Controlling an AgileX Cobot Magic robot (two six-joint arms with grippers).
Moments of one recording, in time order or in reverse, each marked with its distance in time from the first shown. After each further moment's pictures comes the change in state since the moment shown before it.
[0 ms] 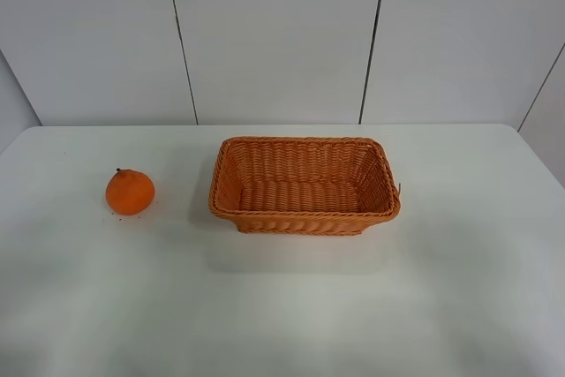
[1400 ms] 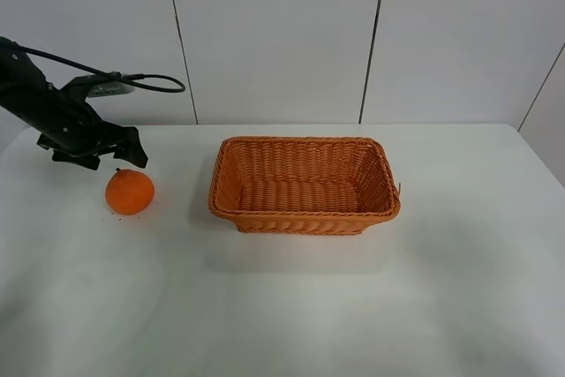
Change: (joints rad) left arm 0.000 1.823 -0.779 -0.396 -0.484 0.432; right arm 0.000 0.000 0.000 0.000 0.000 0.000
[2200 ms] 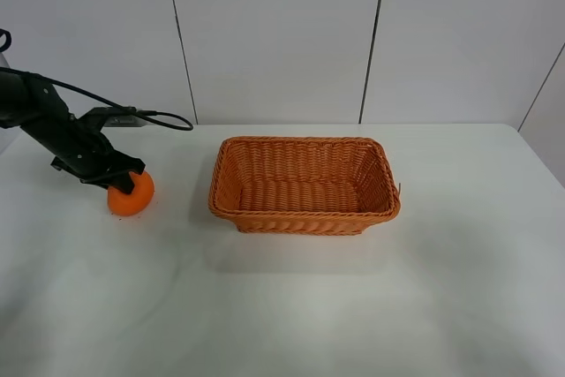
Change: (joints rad) left arm 0.000 0.111 -0.001 0.059 -0.043 0.048; right arm 0.000 0.000 0.000 0.000 0.000 0.000
